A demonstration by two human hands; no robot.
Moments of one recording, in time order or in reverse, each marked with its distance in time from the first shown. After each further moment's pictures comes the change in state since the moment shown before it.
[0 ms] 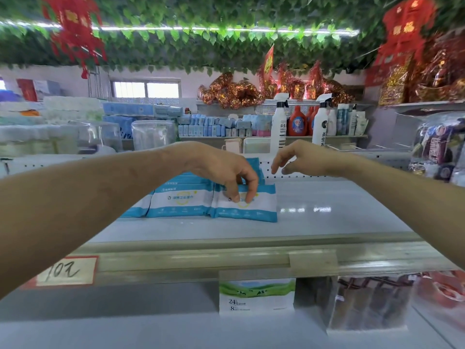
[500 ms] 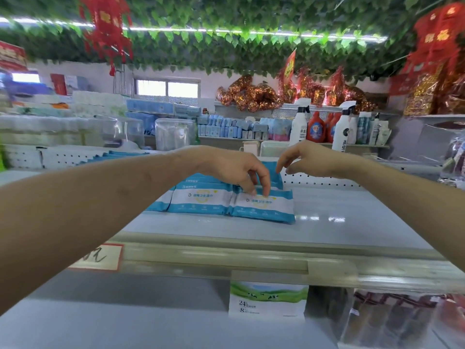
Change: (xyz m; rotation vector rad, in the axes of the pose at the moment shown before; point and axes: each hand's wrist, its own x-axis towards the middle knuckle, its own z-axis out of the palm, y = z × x) left_hand -0.023 -0.012 0.004 -0.002 0.191 0.011; right_hand 0.024 -0.029 0.006 -0.002 -0.018 -0.054
